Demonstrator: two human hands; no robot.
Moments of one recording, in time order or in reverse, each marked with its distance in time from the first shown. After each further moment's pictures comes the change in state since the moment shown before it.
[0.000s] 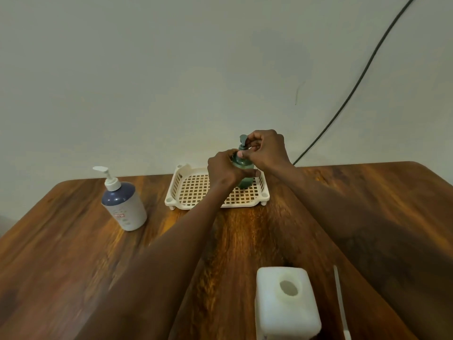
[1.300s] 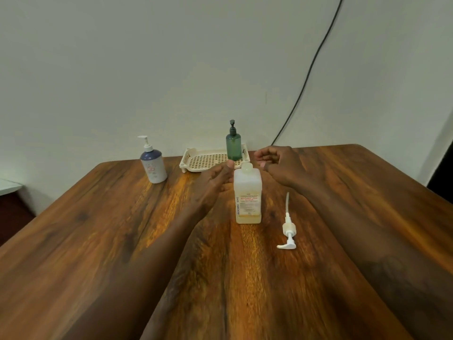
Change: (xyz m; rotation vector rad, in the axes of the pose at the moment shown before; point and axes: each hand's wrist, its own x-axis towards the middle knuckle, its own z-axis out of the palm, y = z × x) left_hand -0.276 0.032 -0.110 -0.542 -0.261 0.059; right_hand -0.251 -0.037 -0.122 0.115 -0.058 -0.049
